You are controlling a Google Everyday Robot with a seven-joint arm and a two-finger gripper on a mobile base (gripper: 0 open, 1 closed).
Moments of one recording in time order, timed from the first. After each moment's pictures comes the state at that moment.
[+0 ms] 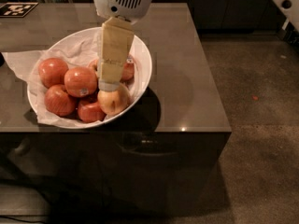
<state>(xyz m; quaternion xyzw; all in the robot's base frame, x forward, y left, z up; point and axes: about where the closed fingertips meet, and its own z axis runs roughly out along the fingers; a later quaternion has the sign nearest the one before) 0.472 0.075 1.023 -0.75 0.63 0.08 0.20</state>
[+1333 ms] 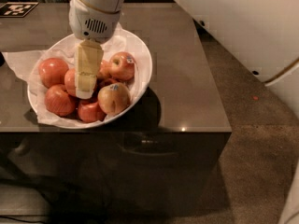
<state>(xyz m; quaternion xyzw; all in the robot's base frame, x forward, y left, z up) 0.513 0.140 0.964 -0.76 0.61 0.12 0.19</state>
